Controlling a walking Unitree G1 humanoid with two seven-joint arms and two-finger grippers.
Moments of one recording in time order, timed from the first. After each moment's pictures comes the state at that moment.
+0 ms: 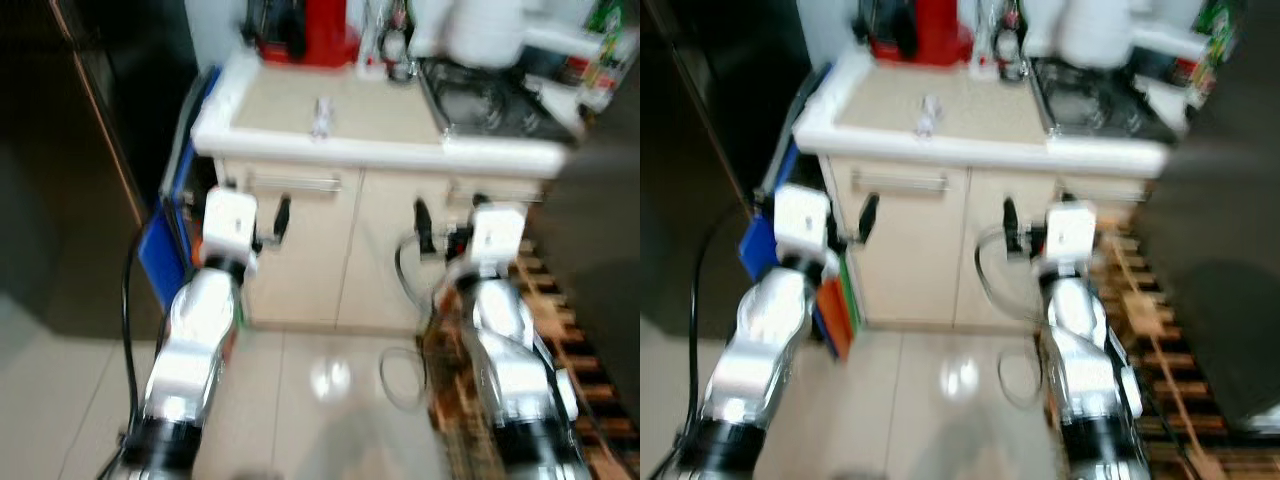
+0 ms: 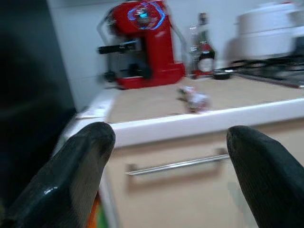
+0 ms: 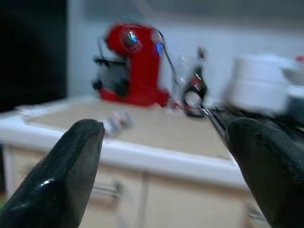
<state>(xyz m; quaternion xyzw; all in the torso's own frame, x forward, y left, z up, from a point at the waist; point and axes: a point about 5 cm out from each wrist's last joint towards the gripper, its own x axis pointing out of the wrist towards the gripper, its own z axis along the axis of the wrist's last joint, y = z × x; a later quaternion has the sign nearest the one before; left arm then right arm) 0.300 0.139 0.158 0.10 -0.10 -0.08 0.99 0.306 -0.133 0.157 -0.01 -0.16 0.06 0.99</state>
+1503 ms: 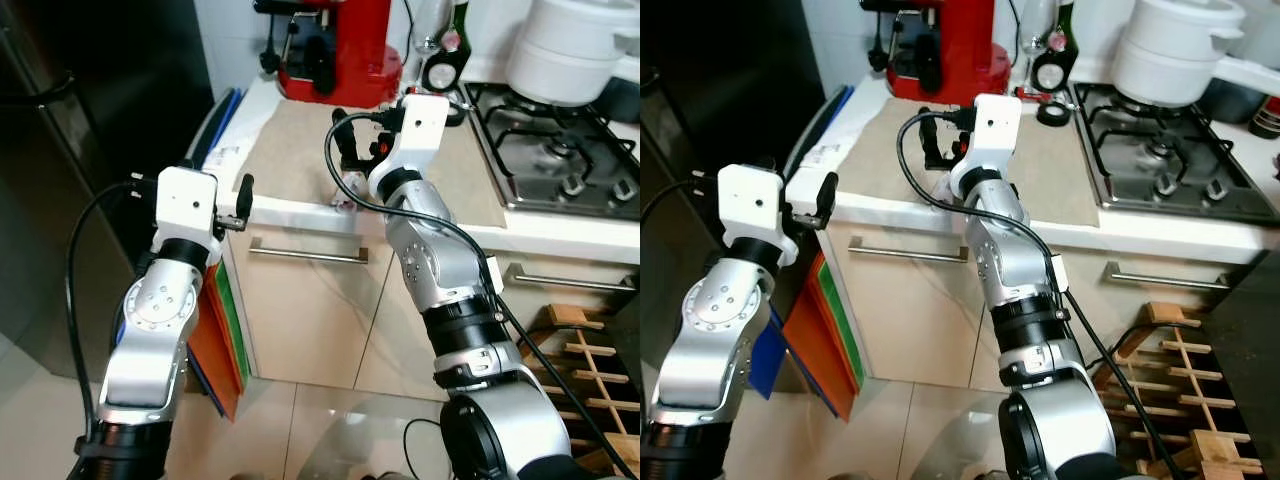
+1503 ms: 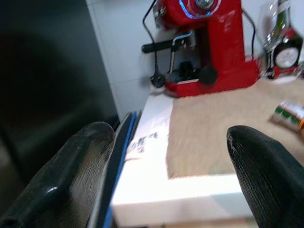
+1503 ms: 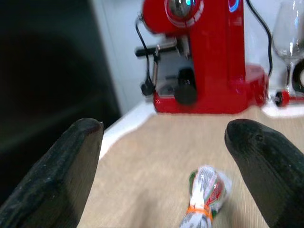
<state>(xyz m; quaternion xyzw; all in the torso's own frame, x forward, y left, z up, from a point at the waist) 0.284 0.171 0.187 0.13 -0.09 -0.03 0.99 0.376 -0.057 0.210 0.12 -0.06 0.13 0.98</state>
